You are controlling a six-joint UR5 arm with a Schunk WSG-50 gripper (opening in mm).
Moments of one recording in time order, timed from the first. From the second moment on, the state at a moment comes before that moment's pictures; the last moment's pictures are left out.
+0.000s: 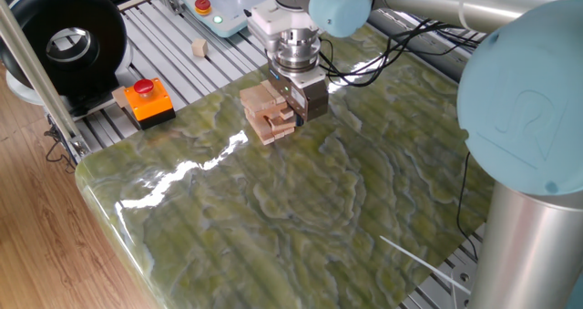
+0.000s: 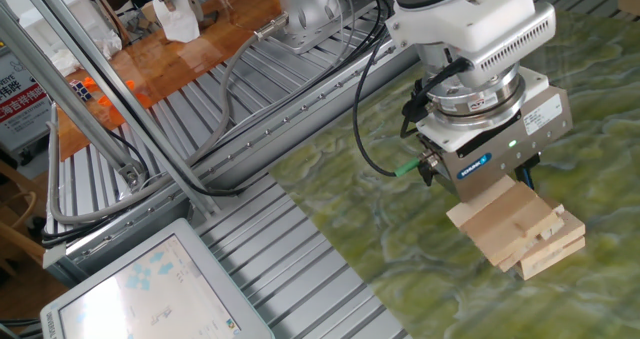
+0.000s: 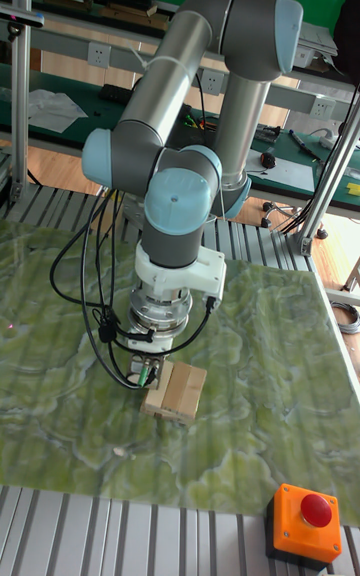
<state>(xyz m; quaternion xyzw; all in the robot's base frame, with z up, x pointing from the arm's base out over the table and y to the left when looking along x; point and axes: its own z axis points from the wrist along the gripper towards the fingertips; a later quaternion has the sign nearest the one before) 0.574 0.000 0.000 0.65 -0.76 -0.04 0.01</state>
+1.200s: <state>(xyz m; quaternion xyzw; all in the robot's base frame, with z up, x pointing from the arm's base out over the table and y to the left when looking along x) 0.558 -0.001 0.000 0.65 -0.76 -0.06 0.04</state>
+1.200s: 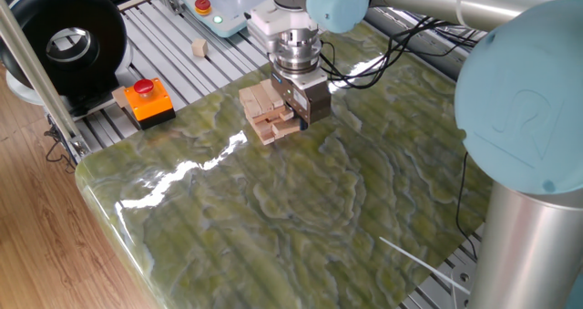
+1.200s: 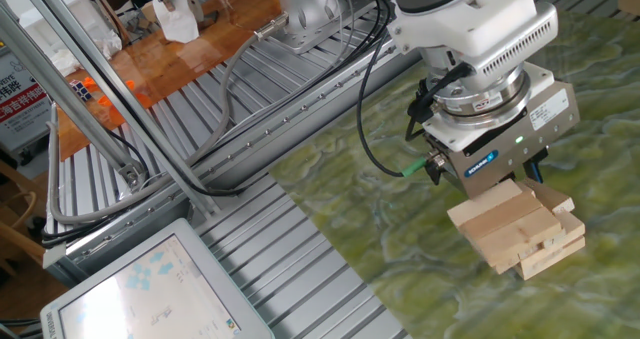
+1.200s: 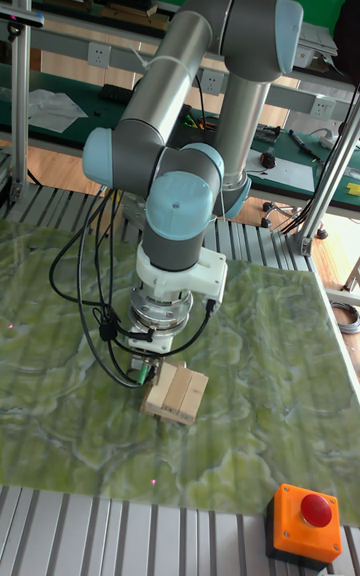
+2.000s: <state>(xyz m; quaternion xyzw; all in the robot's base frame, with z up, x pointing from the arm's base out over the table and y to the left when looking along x) 0.551 -0.003 0.001 0.64 -0.76 -0.06 0.05</state>
